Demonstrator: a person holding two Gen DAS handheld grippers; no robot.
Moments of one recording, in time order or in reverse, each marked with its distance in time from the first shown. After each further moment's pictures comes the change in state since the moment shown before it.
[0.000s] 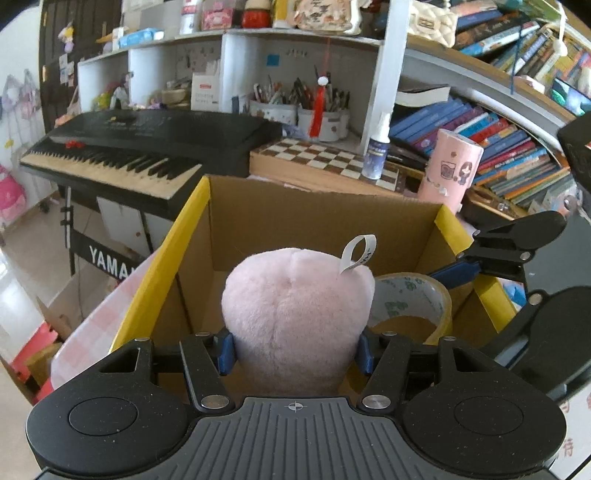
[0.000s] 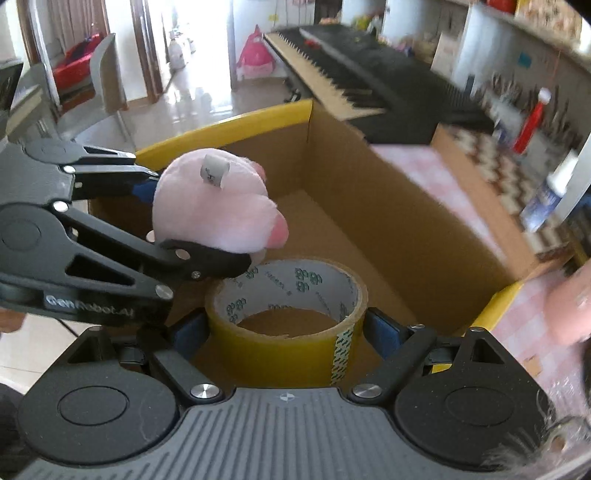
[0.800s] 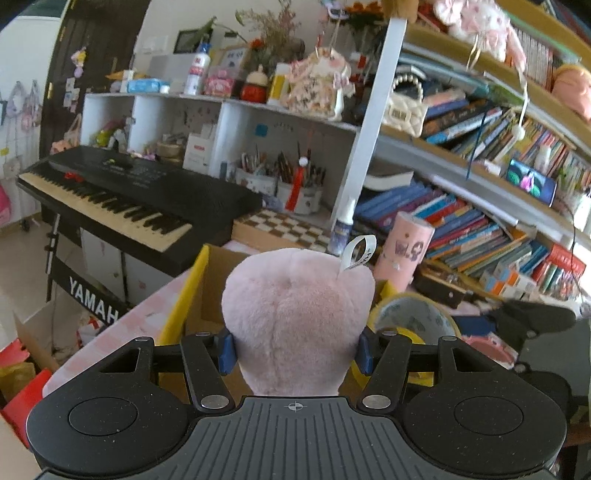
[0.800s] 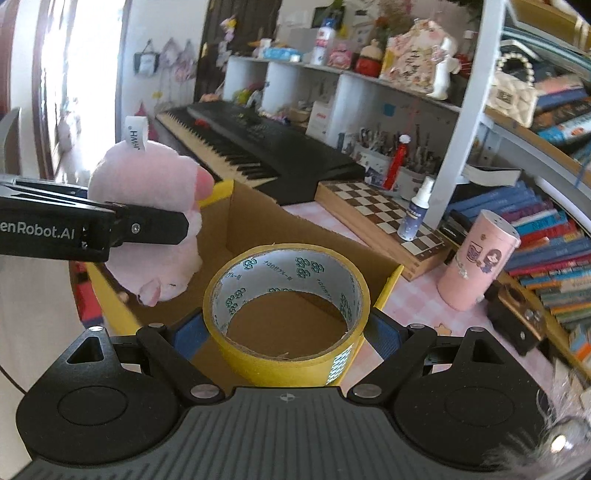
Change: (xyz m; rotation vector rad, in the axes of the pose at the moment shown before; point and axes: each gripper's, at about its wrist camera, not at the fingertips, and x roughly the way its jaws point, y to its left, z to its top) left arm -0.072 0.008 -0.003 -0.068 -0.225 -0.119; right arm -0.066 0.070 -0.034 0.159 -0.263 -0.418
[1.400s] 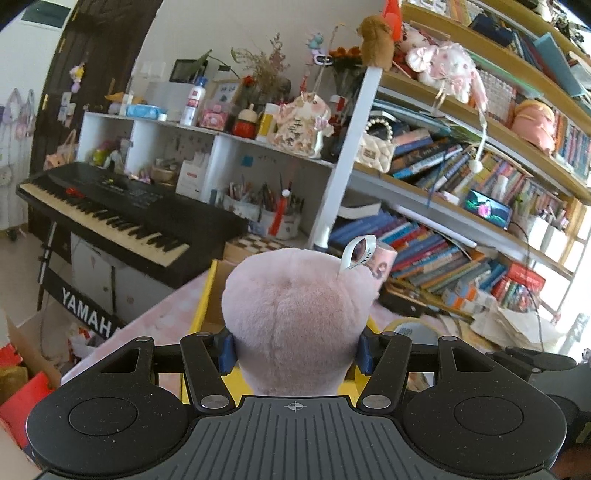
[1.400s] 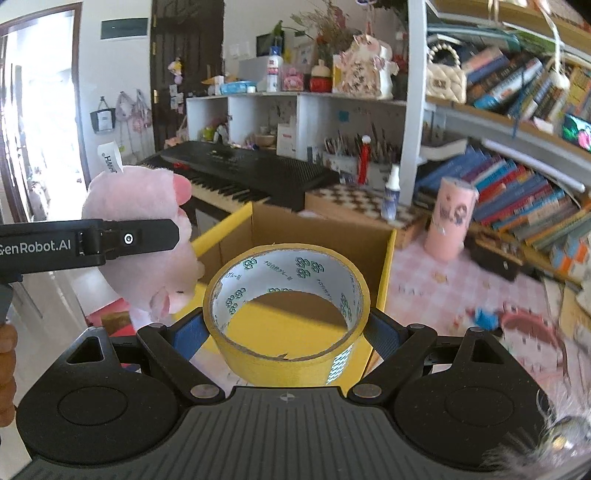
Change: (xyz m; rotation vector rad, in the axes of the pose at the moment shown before) left arm -0.093 0.021 -0.012 -0.022 -0.105 -0.087; right arm -0.097 0.066 -0.021 0.258 -0.090 -0.073
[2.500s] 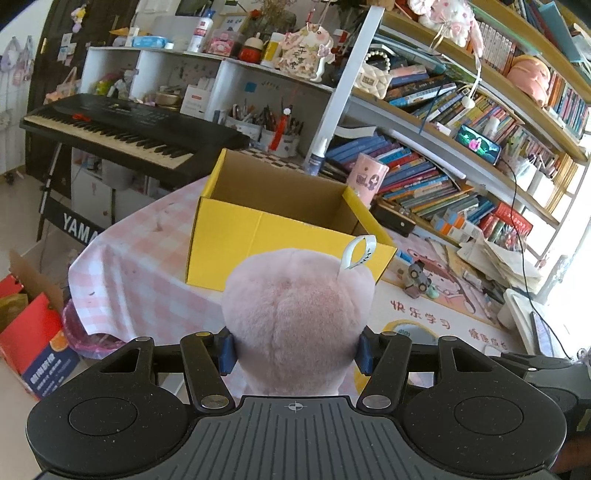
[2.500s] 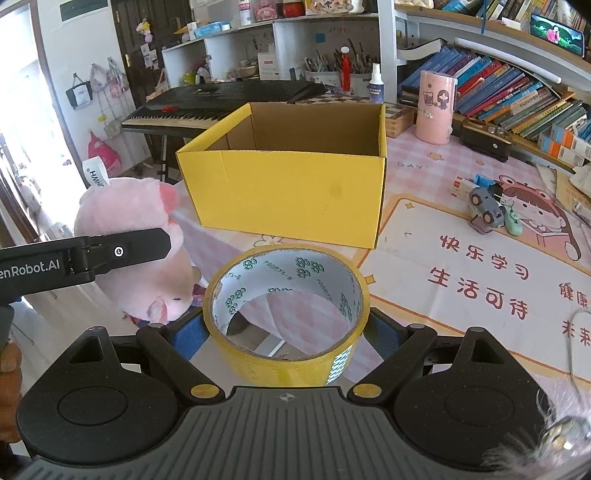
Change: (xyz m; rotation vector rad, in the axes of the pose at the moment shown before) left arm -0.057 0.010 -0.082 -0.038 0.219 -0.040; right arm -0.042 0.034 -0.094 0.168 0.215 -0.011
